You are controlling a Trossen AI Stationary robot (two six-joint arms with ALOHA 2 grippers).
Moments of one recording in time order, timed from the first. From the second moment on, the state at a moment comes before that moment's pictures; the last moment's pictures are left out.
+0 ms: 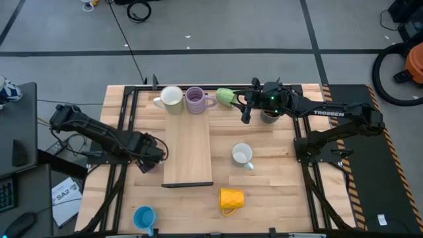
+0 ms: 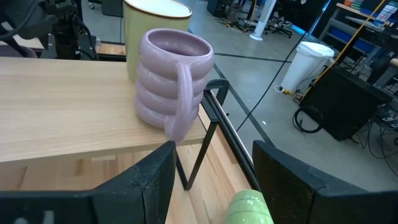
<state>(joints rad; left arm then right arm) -0.32 1.24 0.84 -1.37 -0.05 -0.96 -0.34 1.18 0.85 0.04 0.06 -0.25</state>
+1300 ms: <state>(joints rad) -0.32 1.24 0.91 -1.42 -0.06 -0.88 -0.34 1.18 0.85 0.04 0.06 -0.25</state>
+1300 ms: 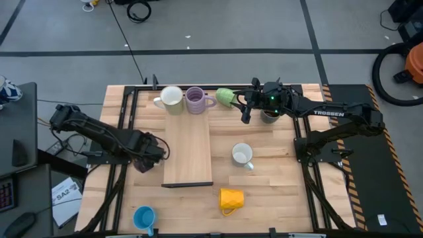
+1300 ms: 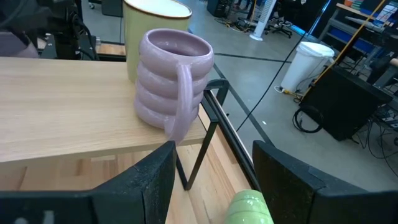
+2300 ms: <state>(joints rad) -0.28 1.24 1.52 -1.57 -0.05 -0.64 -0.34 1.18 0.85 0.04 0.06 -0.25</state>
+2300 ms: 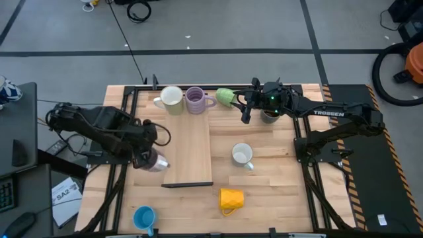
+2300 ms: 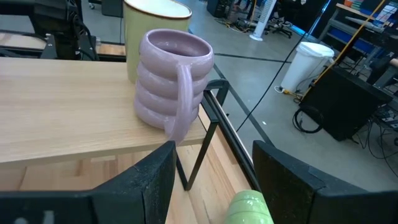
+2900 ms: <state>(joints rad) 0.09 1.46 1.85 -1.53 0.00 -0.06 -0.34 1.18 0.85 0.05 0.05 -0.24</state>
